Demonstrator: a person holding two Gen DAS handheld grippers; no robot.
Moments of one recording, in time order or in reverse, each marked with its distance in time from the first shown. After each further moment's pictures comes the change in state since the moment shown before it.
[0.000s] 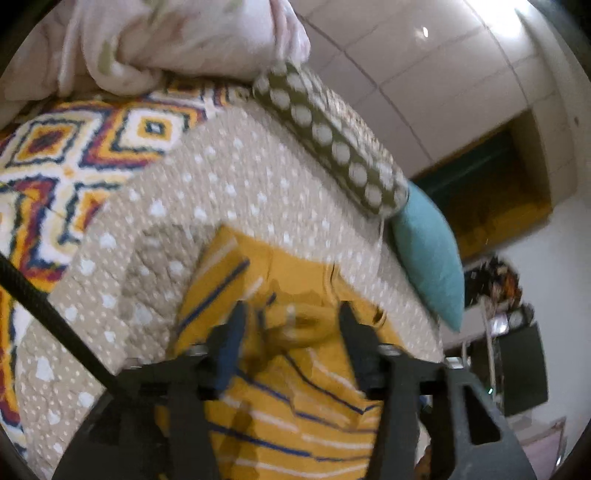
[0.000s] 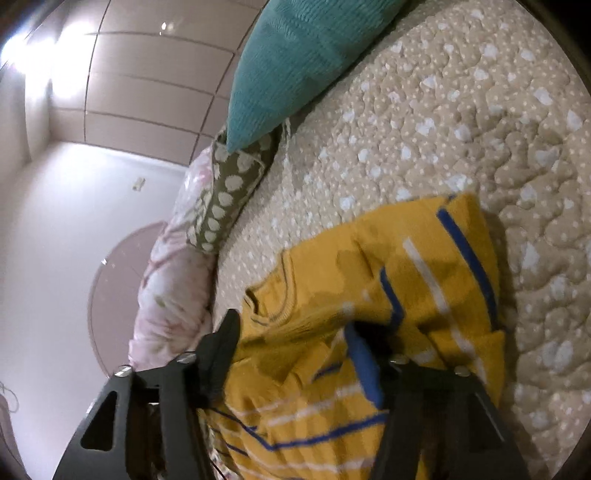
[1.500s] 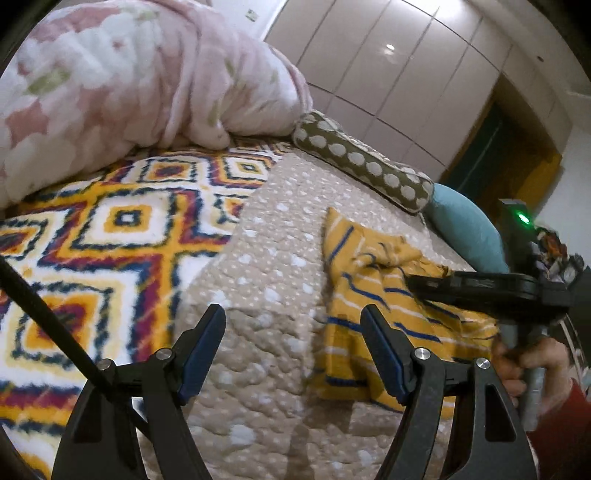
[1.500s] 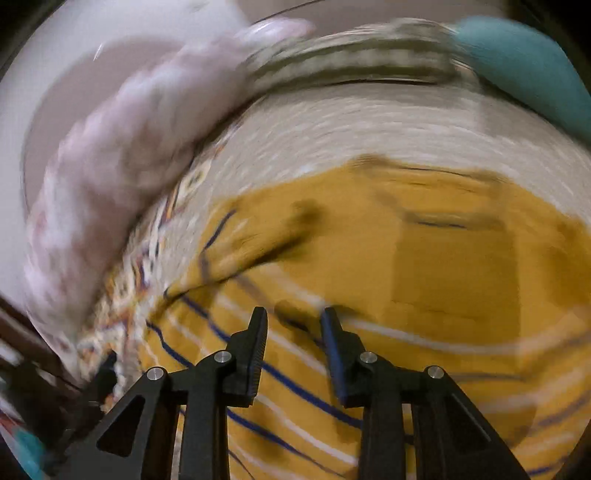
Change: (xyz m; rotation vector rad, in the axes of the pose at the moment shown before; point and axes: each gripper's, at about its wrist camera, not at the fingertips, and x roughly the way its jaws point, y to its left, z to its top) left arm -0.094 0.081 -0.093 0.278 -0.233 0.198; right arm 0.183 0.161 -0.165 -0.808 0.365 -0.385
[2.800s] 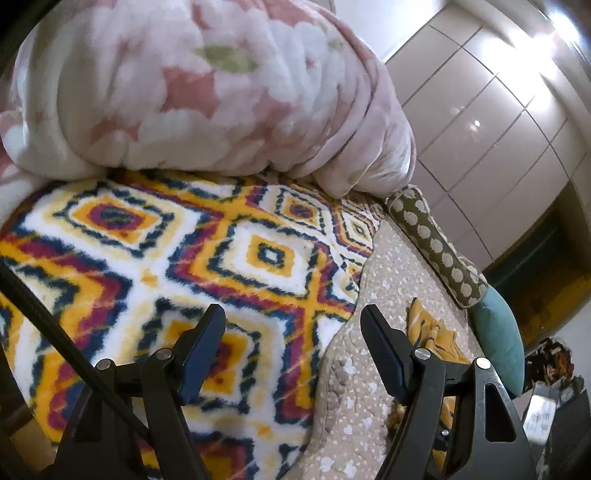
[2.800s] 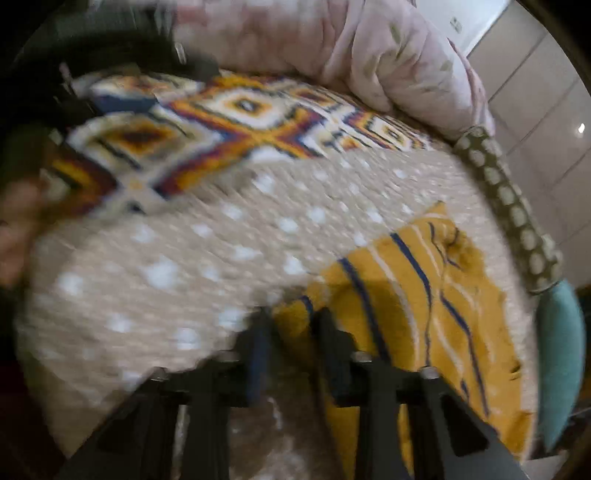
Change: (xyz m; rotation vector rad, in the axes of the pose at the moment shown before) left arm -0.040 0.104 0.021 -0.356 -0.139 0.144; right arm 0.041 0.183 -0.113 -0.841 0.053 -0.288
